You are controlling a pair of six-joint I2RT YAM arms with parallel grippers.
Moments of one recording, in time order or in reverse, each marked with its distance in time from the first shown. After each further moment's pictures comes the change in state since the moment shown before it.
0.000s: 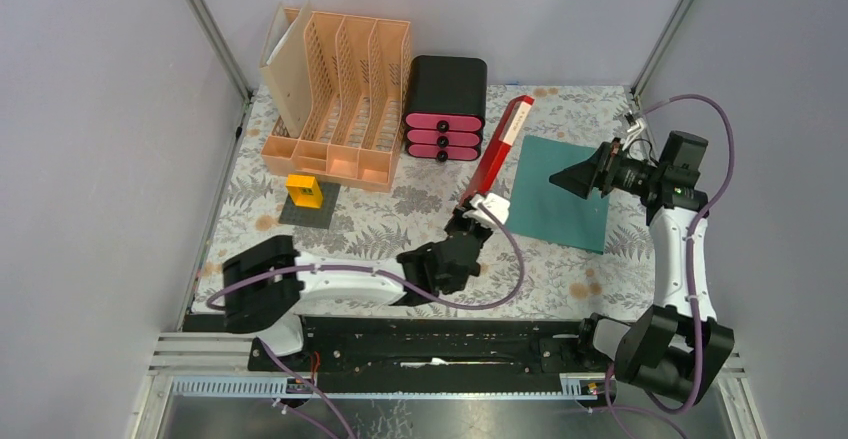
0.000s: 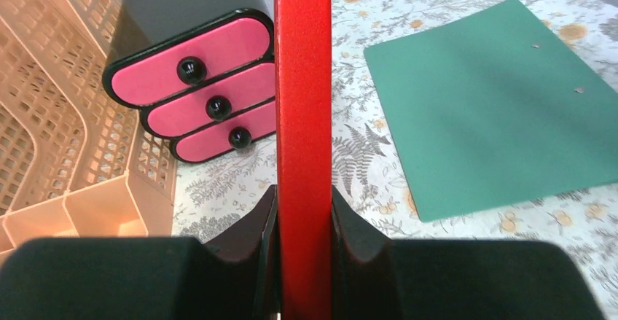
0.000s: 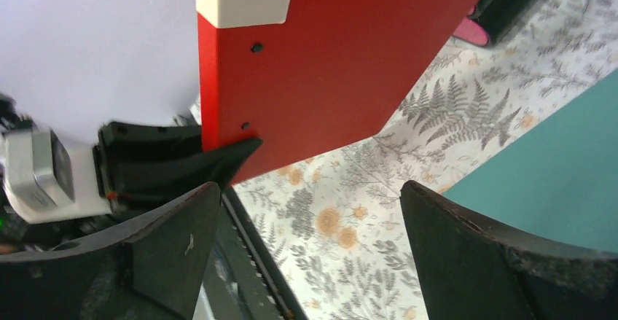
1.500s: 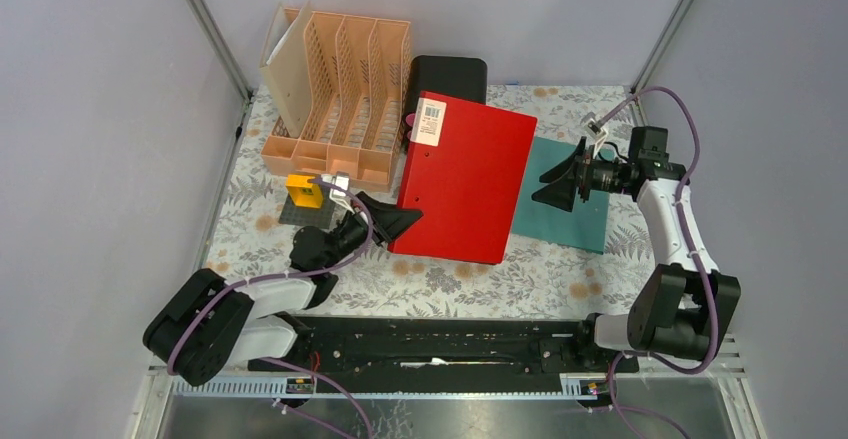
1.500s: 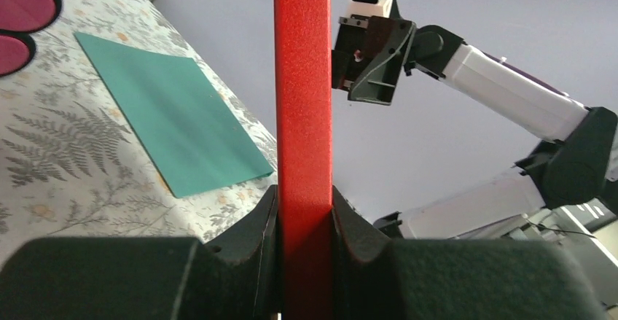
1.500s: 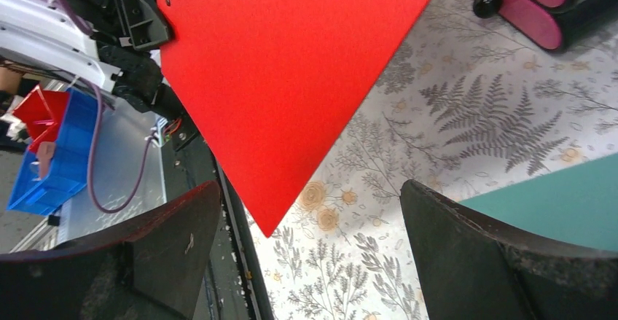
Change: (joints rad) left arm 0.730 -0.444 -0.761 0.726 1.353 -1.136; right arm 0.121 0.179 0.106 -0.338 -0.070 -0.616
